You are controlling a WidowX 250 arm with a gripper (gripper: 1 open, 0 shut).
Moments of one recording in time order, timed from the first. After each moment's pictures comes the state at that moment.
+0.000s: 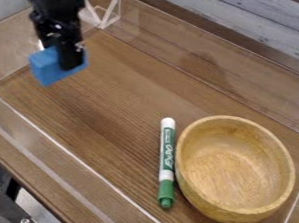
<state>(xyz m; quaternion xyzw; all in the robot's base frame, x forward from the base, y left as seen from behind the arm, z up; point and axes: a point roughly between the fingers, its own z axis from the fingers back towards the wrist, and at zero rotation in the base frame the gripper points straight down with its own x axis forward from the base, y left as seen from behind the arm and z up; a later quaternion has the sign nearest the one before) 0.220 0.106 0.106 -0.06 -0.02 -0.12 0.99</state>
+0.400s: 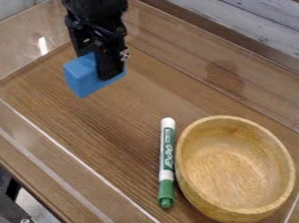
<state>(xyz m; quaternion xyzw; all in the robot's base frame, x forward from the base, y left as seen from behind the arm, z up) 0.220 0.060 0.117 -0.06 -0.03 -0.10 0.99</state>
